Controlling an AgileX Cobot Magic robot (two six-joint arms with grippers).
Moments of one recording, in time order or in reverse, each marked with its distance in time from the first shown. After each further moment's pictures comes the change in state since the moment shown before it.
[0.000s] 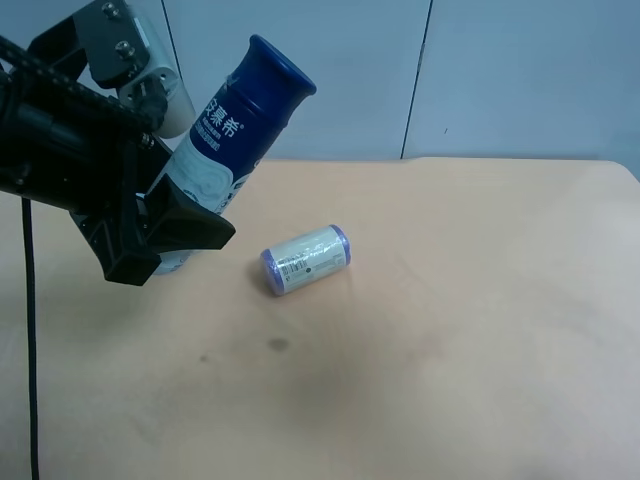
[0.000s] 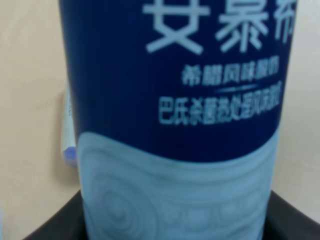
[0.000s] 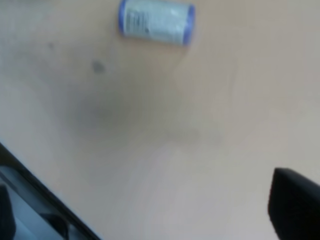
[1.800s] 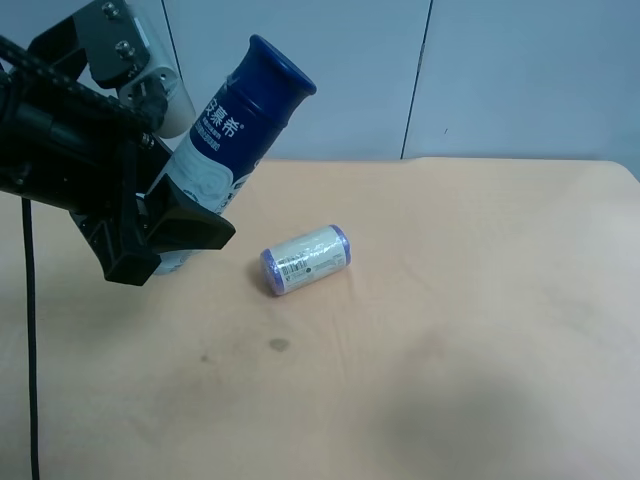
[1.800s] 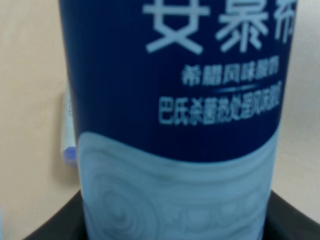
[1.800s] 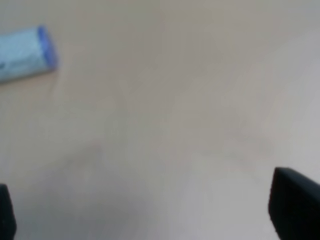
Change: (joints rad) left arm 0.000 0.000 0.000 -0.001 0.000 -0.001; right arm -0.460 -0.559 0.409 -0.033 -0.150 0.051
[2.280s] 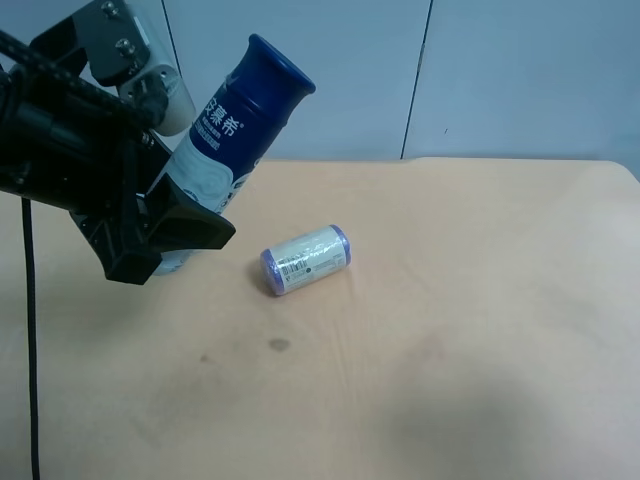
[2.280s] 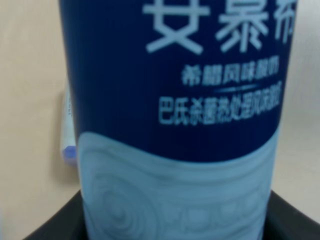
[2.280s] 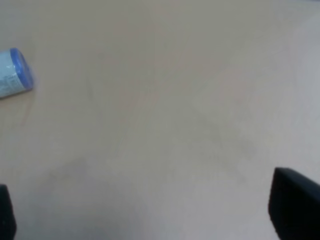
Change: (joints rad) left arm 0.000 0.000 0.000 0.000 0.000 -0.011; right arm -0.066 -0.017 0.000 0.000 0.000 0.000
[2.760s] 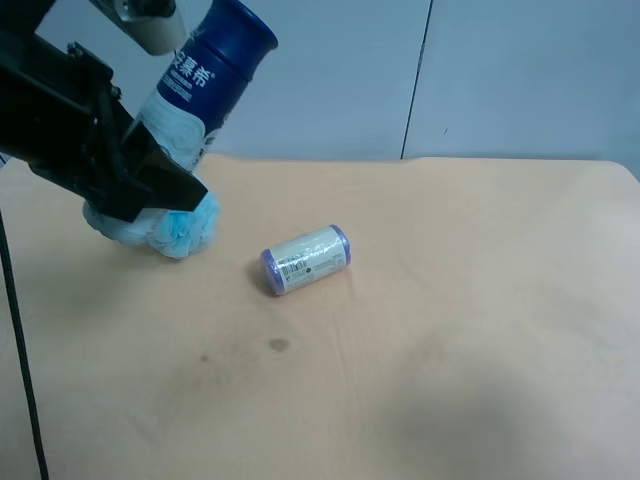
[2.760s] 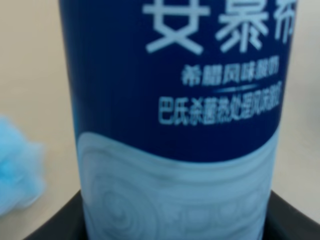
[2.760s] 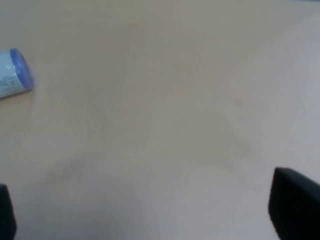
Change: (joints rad) left arm 0.000 0.000 -0.135 0.274 0.145 -0.399; right arm 0.000 0.000 0.000 0.000 0.000 0.000
